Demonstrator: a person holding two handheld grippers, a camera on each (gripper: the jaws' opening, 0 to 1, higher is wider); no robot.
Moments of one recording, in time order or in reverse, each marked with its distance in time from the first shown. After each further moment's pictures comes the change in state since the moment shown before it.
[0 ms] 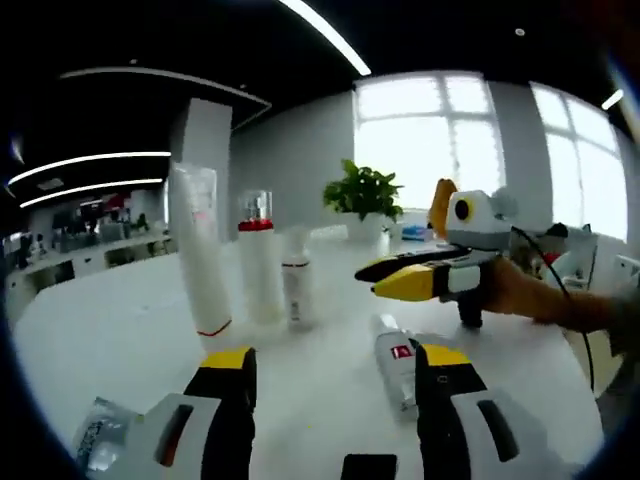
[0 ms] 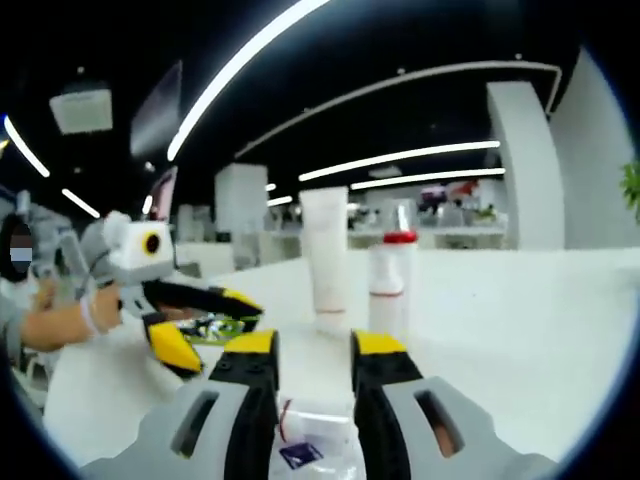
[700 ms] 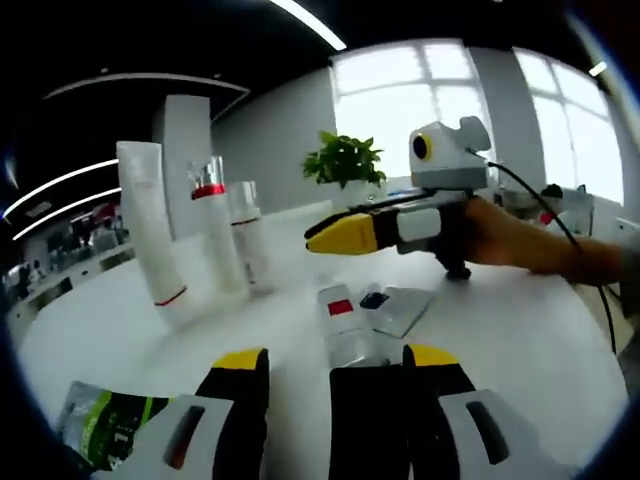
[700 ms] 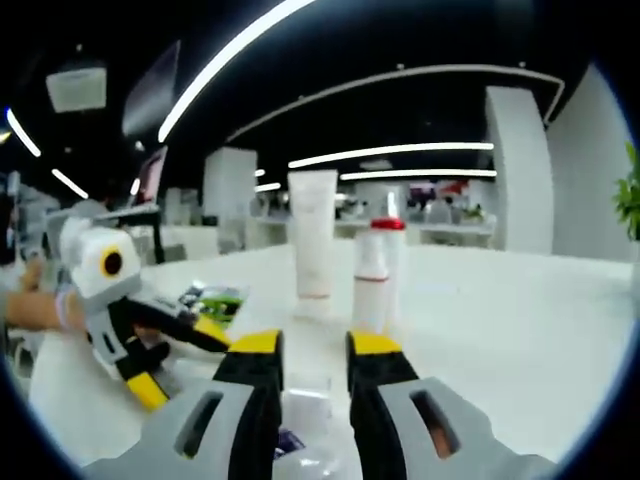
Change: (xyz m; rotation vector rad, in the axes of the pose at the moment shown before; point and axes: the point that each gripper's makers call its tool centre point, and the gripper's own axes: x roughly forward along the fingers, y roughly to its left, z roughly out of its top) left arm 0.011 -0.036 -0.046 0.122 0.089 0.009; right arm 0.000 -0.016 -0.010 -0.039 0.046 -0.046
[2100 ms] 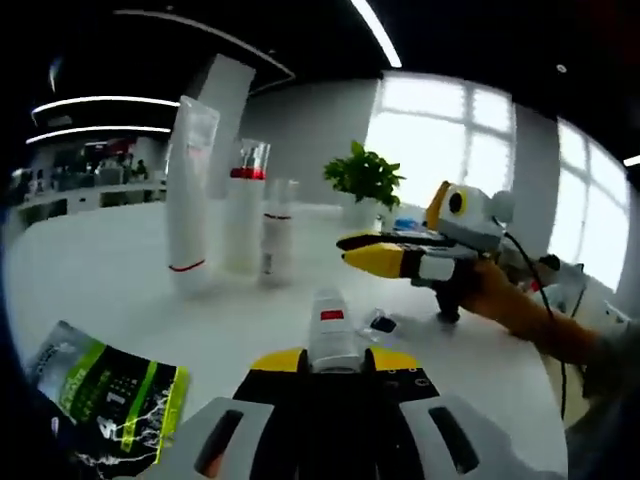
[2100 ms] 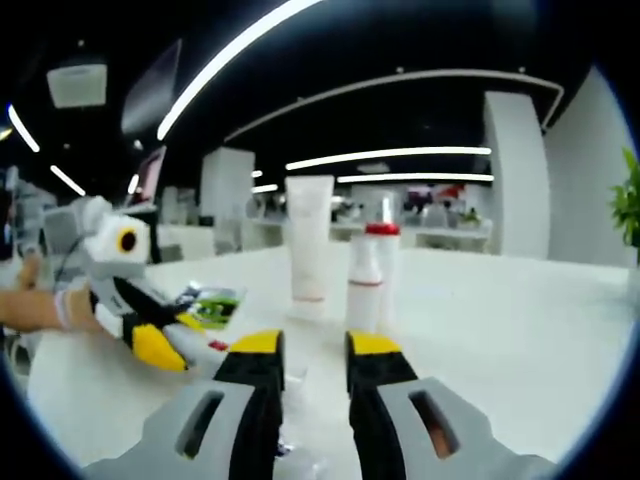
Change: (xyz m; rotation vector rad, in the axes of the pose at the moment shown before) left arm -0.015 0.021 0.014 -0.254 0.021 -0.026; right arm -0.011 -0.002 0.006 -0.014 -0.022 -0.014
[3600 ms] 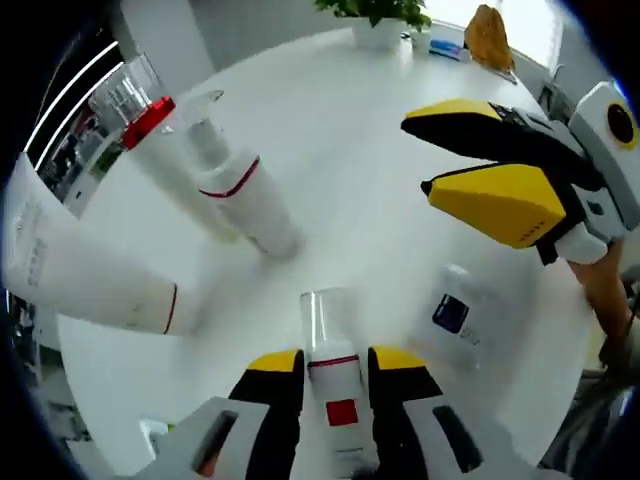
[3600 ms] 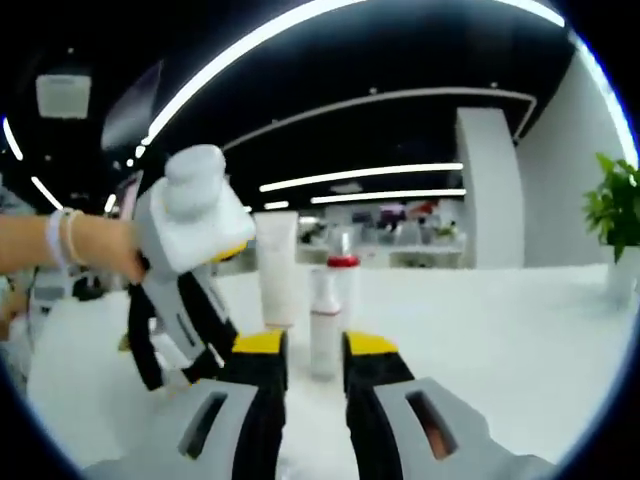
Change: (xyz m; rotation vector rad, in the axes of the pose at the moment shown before) left arm 0.046 0.009 -0.010 0.169 0.873 0.219; right arm -0.008 -0.037 0.027 0.027 -0.087 -0.120
